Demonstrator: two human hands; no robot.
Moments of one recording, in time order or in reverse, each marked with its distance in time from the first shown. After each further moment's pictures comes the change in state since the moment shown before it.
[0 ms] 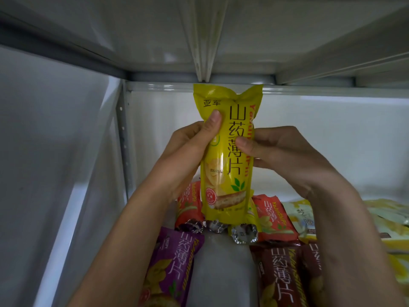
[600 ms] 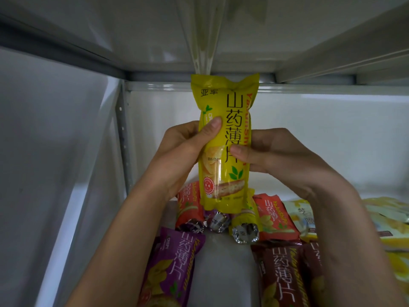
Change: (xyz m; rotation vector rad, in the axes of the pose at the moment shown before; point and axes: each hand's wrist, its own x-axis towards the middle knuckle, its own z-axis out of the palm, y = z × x) left_hand 0.001 0.003 -0.006 -0.024 0.034 0.040; right_hand 0.002 0.005 0.002 0.023 -0.114 0.018
